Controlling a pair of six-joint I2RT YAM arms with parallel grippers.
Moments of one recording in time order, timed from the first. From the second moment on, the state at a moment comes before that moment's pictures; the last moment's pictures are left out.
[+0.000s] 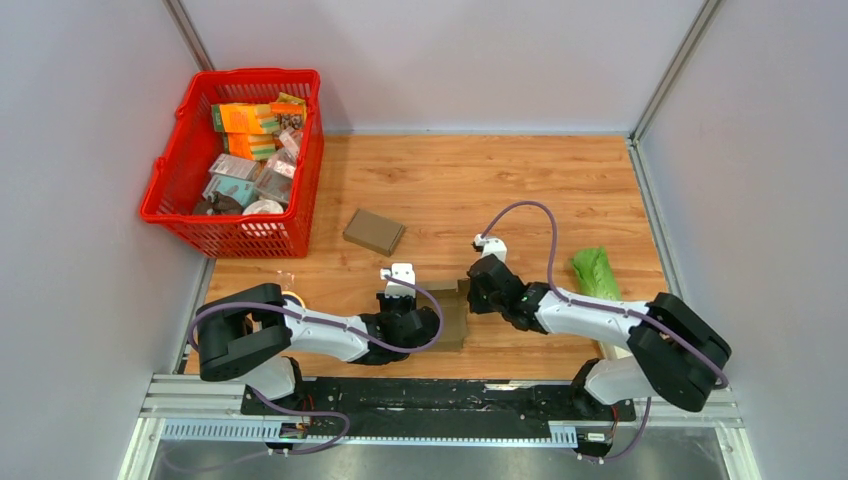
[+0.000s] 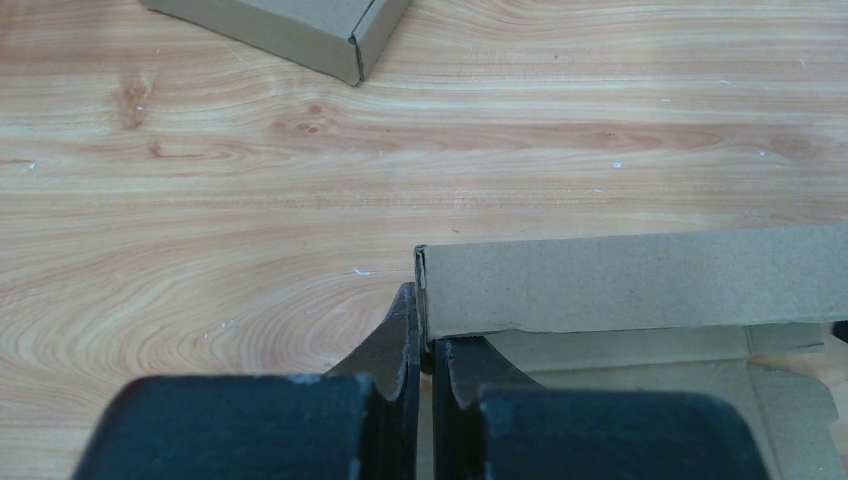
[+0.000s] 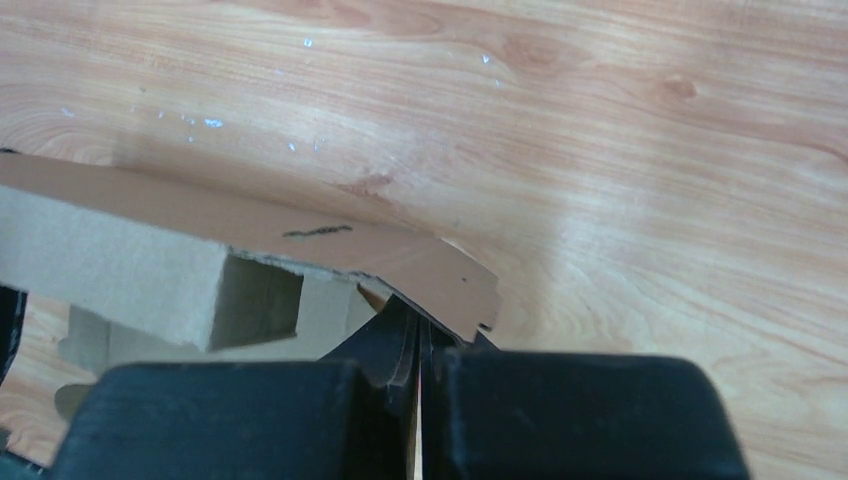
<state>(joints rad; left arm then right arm) -1.25 1.53 0.54 0.11 -1.06 -0.82 0.85 1.33 0.58 -0.07 0.22 0.62</state>
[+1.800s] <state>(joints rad) -1.26 1.55 0.55 0.06 -1.13 -0.87 0.81 1.05 0.68 -0.33 0.14 0.53</state>
